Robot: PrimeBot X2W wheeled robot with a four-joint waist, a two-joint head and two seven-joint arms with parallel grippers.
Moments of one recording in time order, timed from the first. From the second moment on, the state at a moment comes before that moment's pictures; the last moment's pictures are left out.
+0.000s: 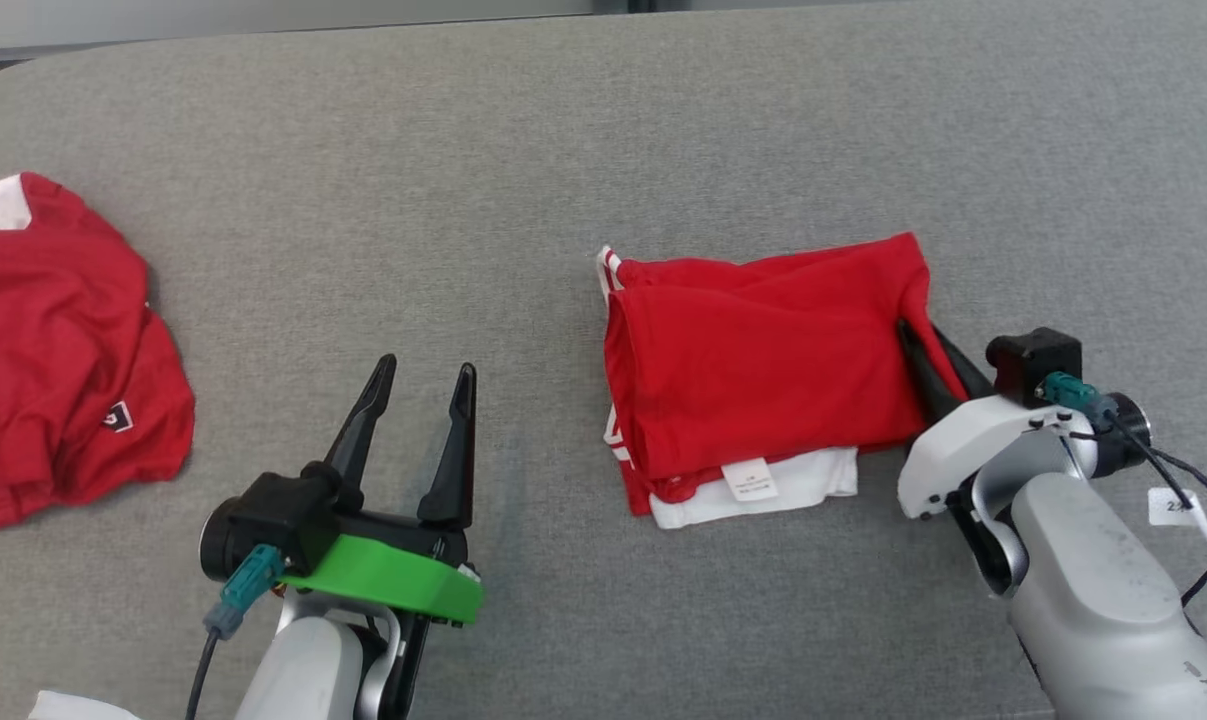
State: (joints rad) left arm -0.19 0.05 -0.25 0.19 -0.32 -0.13 -0.26; right arm -0.48 -0.16 0.18 0.69 0.22 0.13 -0.21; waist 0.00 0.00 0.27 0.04
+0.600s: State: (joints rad) left arm -0.34 0.11 -0.30 0.15 -0.31 -0.13 -0.26; right arm -0.72 -0.57 0.17 0.76 0.21 0.13 -0.21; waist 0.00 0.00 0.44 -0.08
